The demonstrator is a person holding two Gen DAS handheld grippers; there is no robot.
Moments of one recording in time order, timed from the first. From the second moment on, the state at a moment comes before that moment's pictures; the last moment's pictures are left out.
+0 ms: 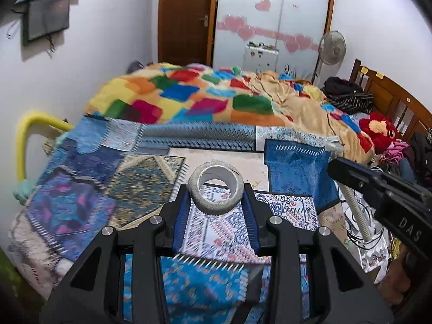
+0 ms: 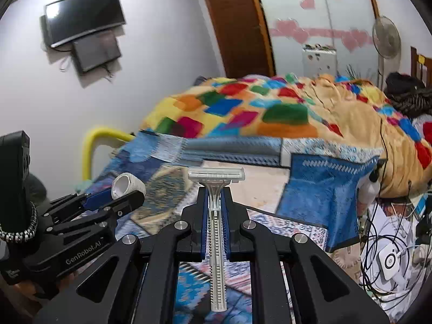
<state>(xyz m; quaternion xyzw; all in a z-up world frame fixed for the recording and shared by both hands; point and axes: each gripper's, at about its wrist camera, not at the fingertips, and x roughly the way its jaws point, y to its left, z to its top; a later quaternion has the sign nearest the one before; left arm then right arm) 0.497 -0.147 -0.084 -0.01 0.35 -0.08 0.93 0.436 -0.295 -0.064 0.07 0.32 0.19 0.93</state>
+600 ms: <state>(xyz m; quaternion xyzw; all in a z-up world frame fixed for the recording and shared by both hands) 0.308 -0.025 -0.009 -0.02 0.28 0.00 0.96 0.299 -0.188 0.009 0.03 0.27 0.30 0.92</state>
